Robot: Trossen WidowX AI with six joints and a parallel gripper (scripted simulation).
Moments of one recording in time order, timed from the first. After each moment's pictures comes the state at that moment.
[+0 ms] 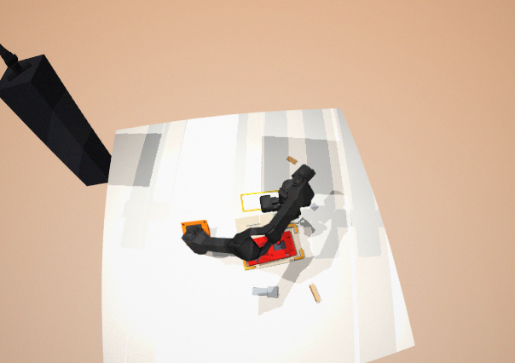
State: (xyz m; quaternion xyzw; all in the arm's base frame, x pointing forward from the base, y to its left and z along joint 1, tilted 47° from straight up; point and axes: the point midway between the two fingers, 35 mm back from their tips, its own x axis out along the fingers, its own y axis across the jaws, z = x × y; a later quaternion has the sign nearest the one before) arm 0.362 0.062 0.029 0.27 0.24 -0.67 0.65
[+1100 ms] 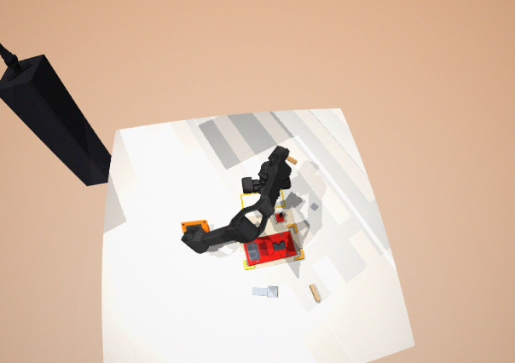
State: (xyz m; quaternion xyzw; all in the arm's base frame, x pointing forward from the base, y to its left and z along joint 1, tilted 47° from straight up) arm 0.312 0.114 -0.057 0.29 0.25 -0.66 0.65
